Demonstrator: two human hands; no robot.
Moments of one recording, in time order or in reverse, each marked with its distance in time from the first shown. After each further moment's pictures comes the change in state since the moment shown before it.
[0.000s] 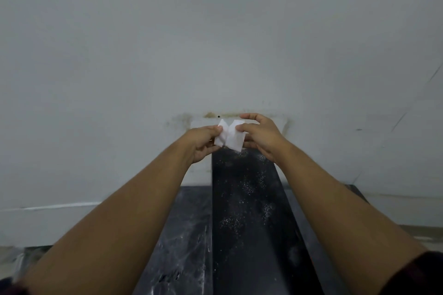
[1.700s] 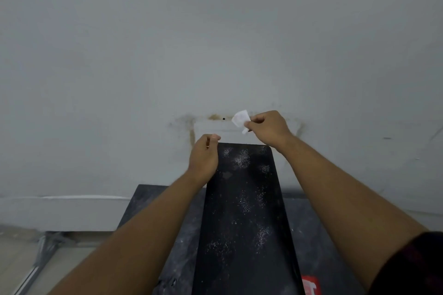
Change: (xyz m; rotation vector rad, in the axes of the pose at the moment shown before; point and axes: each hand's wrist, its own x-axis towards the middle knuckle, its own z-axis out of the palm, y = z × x) left_hand 0.038 -0.058 0.016 0.470 0.376 0.494; right_hand 0.090 0.002 -0.037 -0.701 0.071 -0.257
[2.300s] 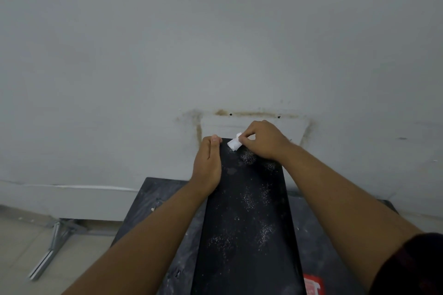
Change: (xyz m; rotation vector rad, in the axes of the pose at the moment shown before) left_hand -0.033 -0.015 0.001 -0.088 0.046 0.052; right_hand -0.010 0.020 0.028 -0.319 -0.235 -0.293
